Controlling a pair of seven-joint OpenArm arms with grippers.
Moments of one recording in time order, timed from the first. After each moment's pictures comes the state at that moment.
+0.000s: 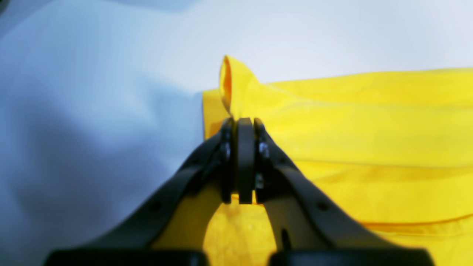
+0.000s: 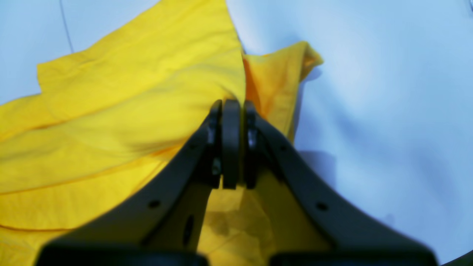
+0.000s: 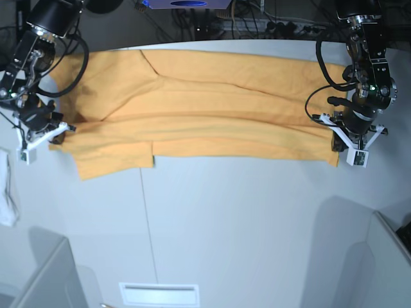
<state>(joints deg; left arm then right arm) 13.0 -20.4 -19.1 107.1 -20.4 -15.0 52.0 -4.6 12.4 30.6 99.0 25.1 14.9 -65.2</state>
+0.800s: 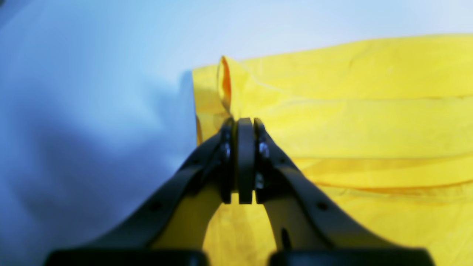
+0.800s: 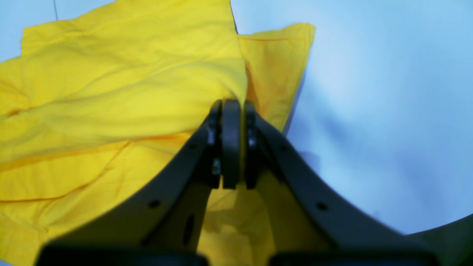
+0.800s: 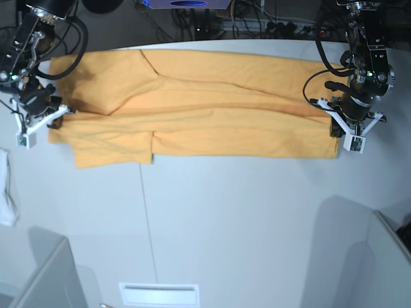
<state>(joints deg) 18.6 -20.5 -19.1 110.3 -19.9 -15.0 51.8 -11.9 12.4 31.4 104.8 25.1 14.9 -65.1</state>
